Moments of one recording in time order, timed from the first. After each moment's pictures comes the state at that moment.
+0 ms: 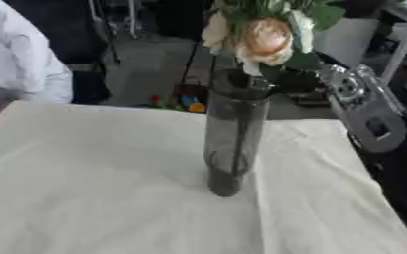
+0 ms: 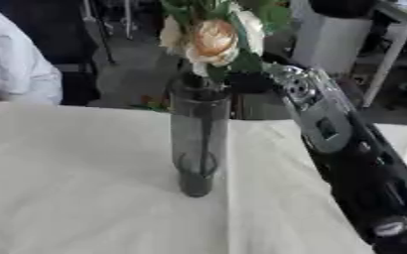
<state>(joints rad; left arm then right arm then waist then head) -0.69 0.29 -0.03 -1.98 0.03 -0.24 0.26 -1.14 -0.53 0.14 -1.28 0.54 0.00 0.54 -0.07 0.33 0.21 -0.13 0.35</state>
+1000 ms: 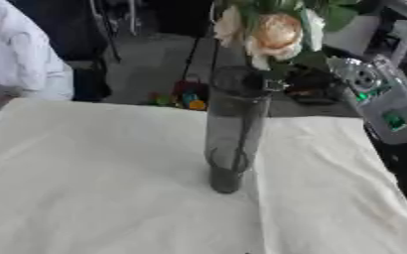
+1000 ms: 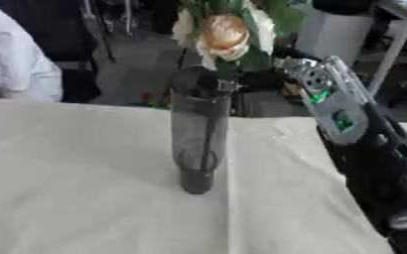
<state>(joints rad) -0.69 0.29 -0.03 -1.98 0.03 -0.24 0.26 -1.14 -0.58 0.13 -1.27 0.58 -0.04 0.64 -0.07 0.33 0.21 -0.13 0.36</state>
